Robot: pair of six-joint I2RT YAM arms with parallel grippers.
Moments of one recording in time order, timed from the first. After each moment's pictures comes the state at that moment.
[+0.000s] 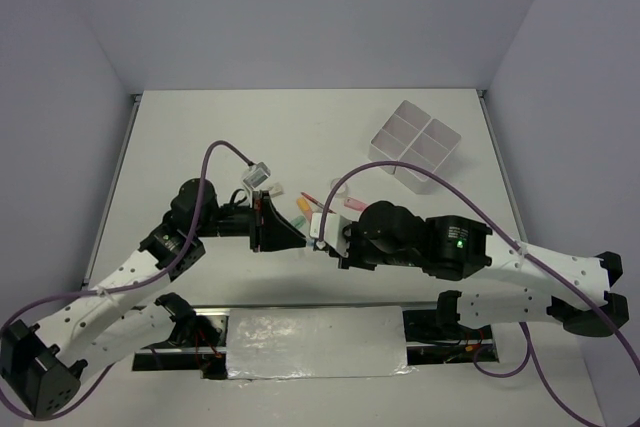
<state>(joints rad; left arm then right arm) -0.63 0.85 0.63 0.12 0.84 -0.68 1.29 1.00 1.14 -0.79 0.10 -0.29</state>
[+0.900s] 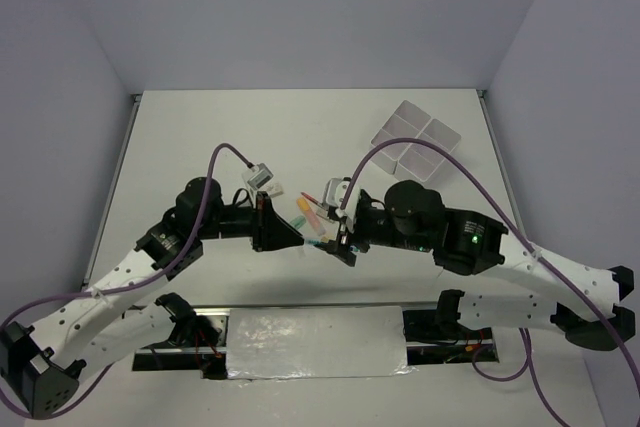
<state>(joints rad) -0.66 0.84 0.68 -0.08 0.69 -0.58 1.20 0.94 1.14 -0.51 -0.01 -0.25</state>
